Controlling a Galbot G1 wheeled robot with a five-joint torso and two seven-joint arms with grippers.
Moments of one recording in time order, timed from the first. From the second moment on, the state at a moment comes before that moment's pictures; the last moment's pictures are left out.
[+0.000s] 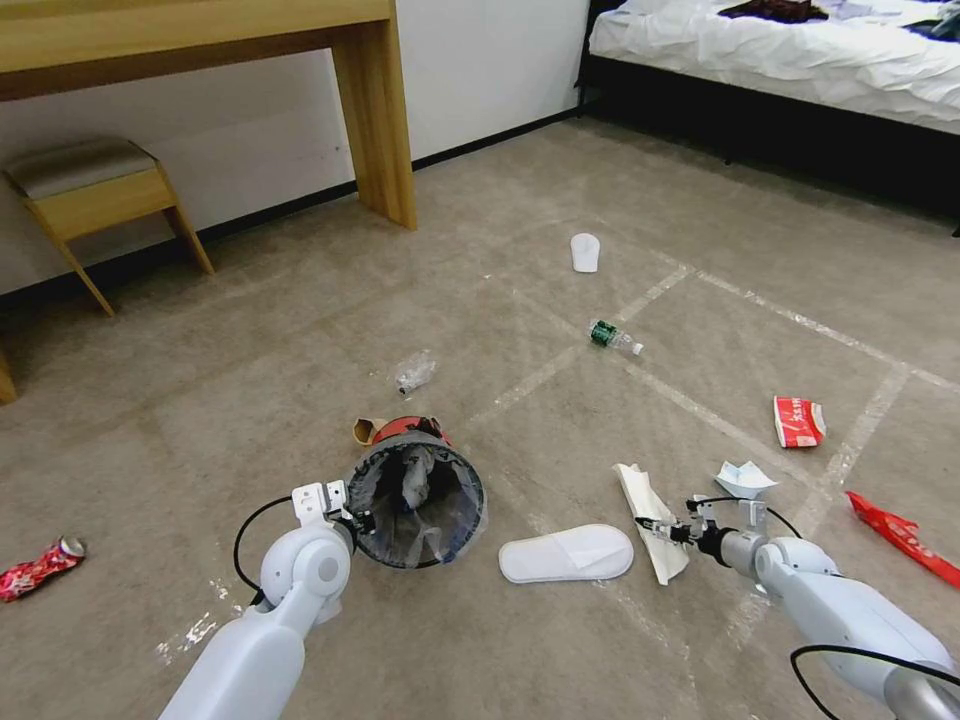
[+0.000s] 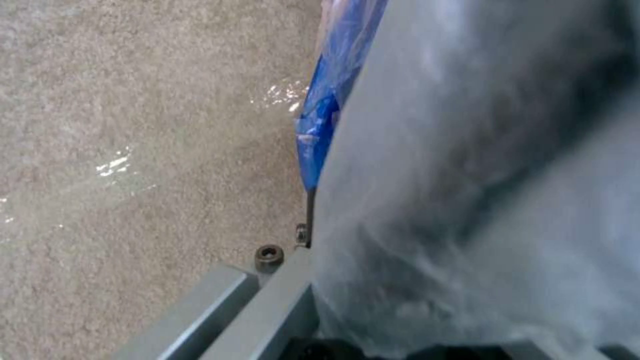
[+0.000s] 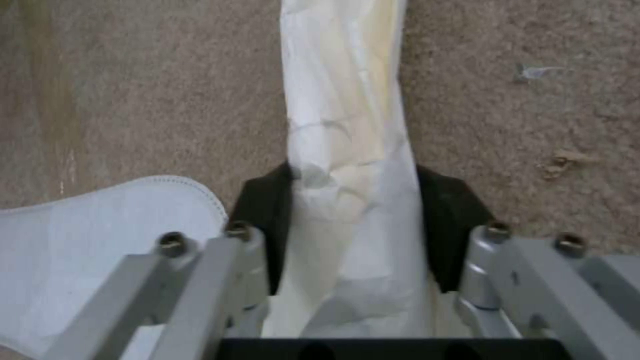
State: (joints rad) left arm 1.11 -1.19 -0.24 -1.78 -1.01 0.66 -0.74; right arm -0.67 0.94 -0.09 0.65 0.92 -0.21 -0.59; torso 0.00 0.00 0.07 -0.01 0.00
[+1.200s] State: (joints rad) left arm 1.12 -1.14 -0.22 -1.94 -1.27 0.73 -0.89; right arm -1.11 0.65 0.29 1.42 1.01 -0.18 -0.41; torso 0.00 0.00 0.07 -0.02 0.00
